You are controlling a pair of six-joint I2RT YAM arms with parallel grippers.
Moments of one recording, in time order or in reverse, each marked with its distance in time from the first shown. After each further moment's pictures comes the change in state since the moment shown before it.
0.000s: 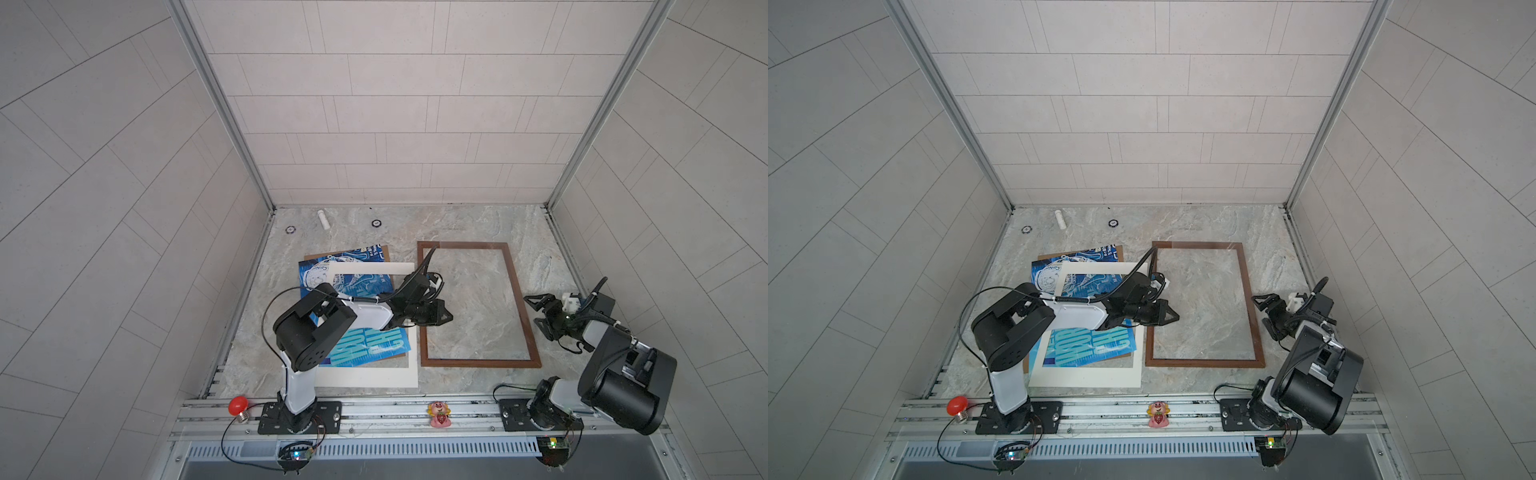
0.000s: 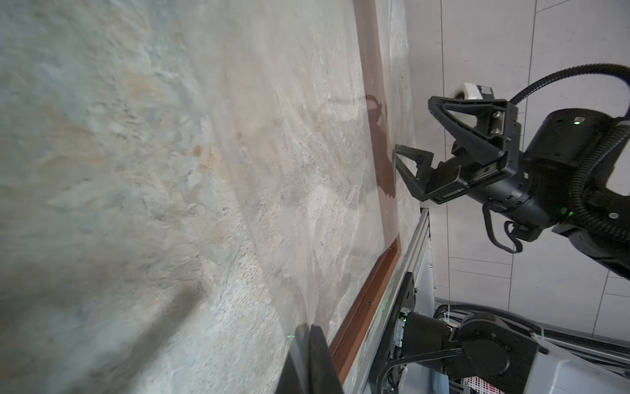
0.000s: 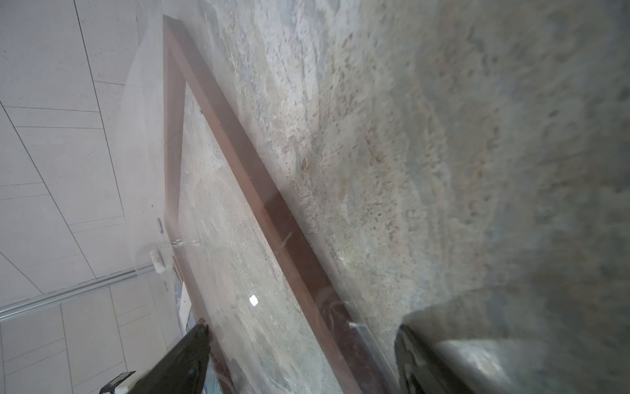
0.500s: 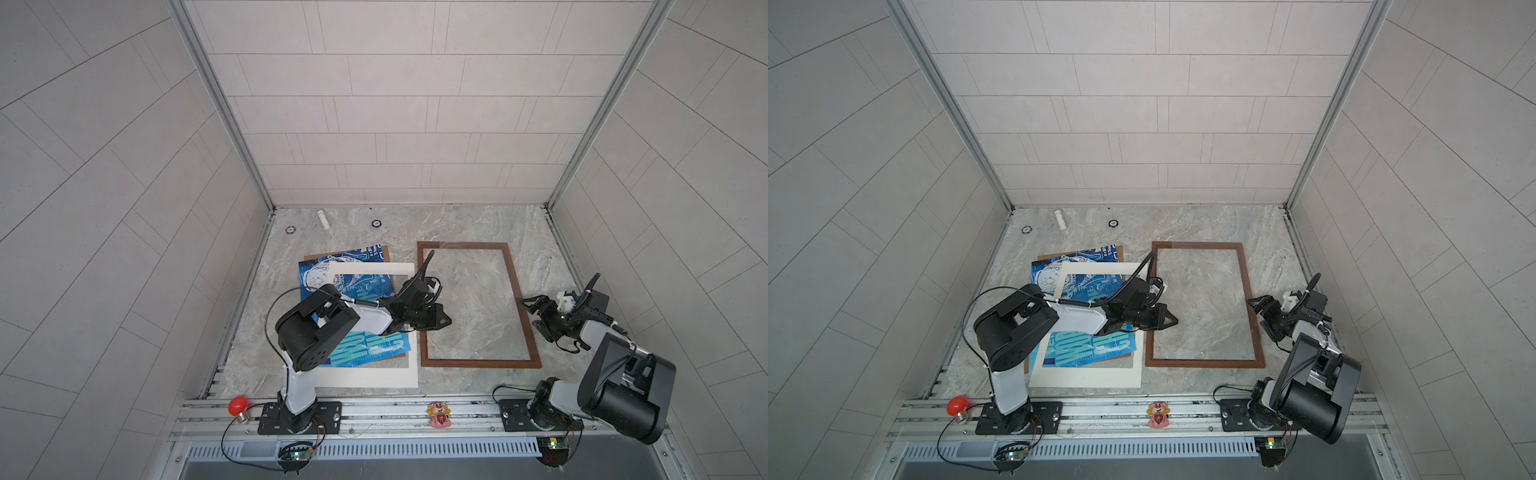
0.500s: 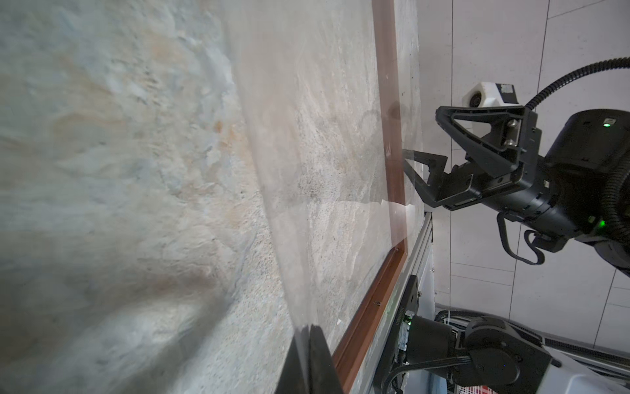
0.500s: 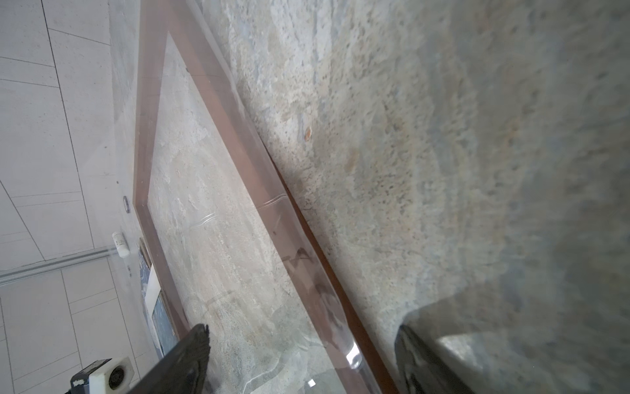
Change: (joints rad) left arm -0.006 0.010 -0.050 0.071 -0.014 -0.058; right arm 0.066 -0.027 0.014 -0.072 0.064 -0.066
